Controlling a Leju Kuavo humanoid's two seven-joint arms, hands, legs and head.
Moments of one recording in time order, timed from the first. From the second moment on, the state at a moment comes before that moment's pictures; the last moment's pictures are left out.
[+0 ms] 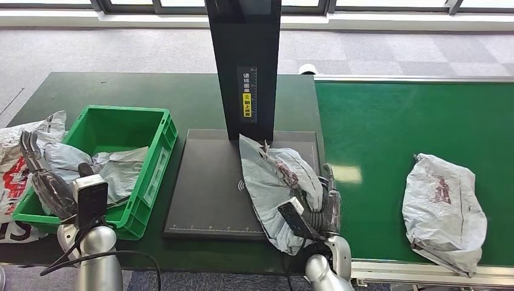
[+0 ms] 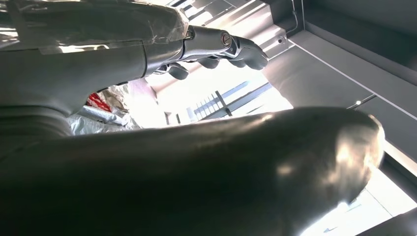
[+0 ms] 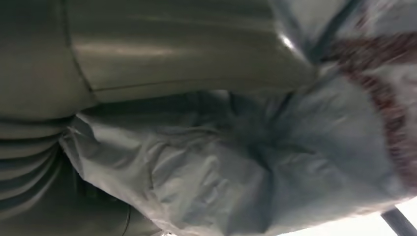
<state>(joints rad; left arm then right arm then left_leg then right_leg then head) -0.20 -0.35 0.46 -1.40 -0.79 0.70 -0.70 -0.20 0.31 -0.02 -0.80 0.88 -0.70 -0.38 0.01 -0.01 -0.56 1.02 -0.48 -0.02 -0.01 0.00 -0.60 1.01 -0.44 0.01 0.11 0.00</state>
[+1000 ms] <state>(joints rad) -0.36 -0.37 -0.15 -0.90 -0.82 0.47 -0.54 -0.14 0.34 -0.09 -1.01 0.51 -0.70 -0.70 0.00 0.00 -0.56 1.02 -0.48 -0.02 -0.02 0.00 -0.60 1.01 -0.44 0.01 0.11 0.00</state>
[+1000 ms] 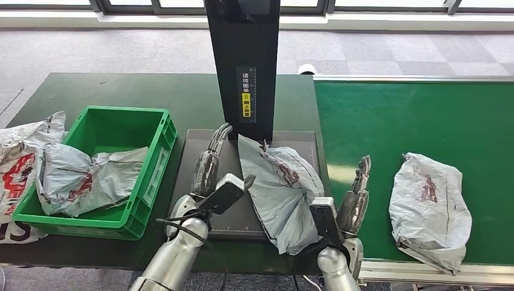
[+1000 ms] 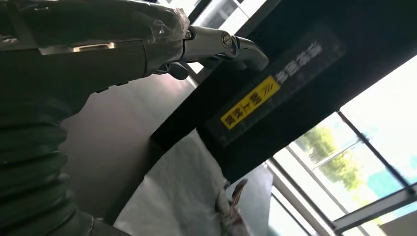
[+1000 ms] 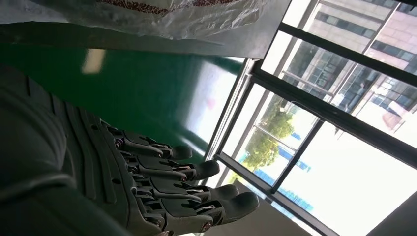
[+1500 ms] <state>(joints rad) -0.53 -0.37 -0.17 -0.49 -0.93 0.44 -0.37 -0.13 0.33 -0.01 -1.05 0.44 -0.70 -0.70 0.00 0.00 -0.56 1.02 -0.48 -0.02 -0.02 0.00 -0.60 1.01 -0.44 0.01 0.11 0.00</state>
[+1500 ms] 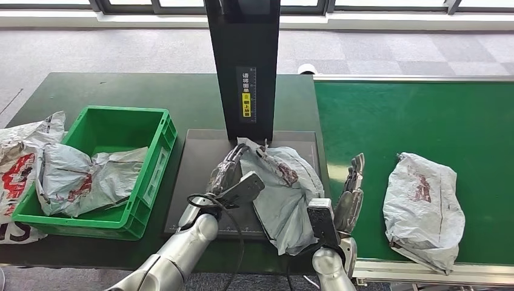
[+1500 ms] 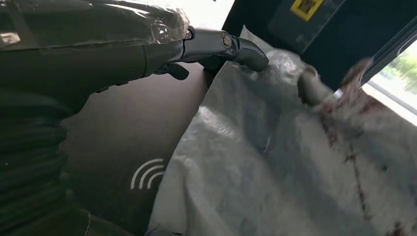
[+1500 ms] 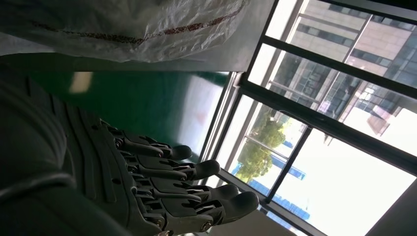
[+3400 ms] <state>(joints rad) -0.42 -0.34 0.25 -1.01 -1.32 0.70 -0.46 -0.03 0.31 0.04 -1.19 0.46 -0.70 -0.70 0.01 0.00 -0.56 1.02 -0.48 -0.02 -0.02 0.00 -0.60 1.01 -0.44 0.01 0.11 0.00</state>
